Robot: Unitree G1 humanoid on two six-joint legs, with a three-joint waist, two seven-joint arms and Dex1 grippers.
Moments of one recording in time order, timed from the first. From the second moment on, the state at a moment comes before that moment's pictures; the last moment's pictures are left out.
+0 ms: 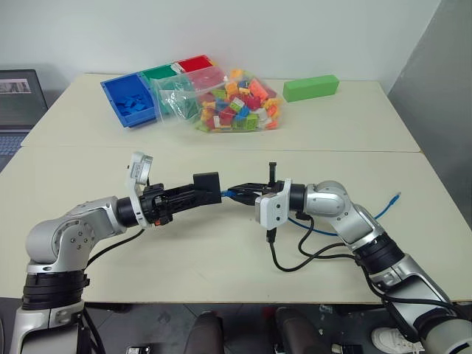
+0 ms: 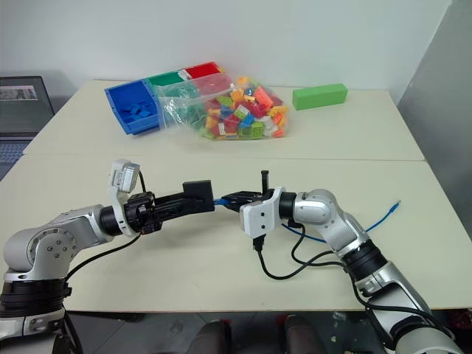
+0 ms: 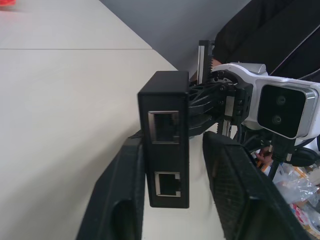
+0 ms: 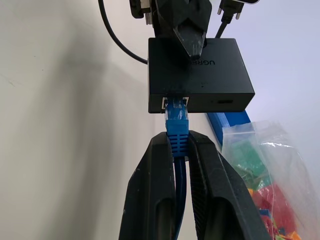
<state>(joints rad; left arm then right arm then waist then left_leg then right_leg) -0.36 0.72 0.22 -0.07 -0.90 0.94 -1.04 -0.69 -0.41 0.45 0.16 -0.23 -0.48 0.76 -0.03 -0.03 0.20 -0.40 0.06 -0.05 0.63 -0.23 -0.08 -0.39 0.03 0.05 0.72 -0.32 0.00</state>
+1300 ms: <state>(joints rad) -0.40 0.73 0.13 -0.06 -0.85 0.88 -1.25 -0.54 -0.37 0.19 -0.27 0.72 0.86 0.80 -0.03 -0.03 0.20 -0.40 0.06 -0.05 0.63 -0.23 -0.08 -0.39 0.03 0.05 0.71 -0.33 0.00</state>
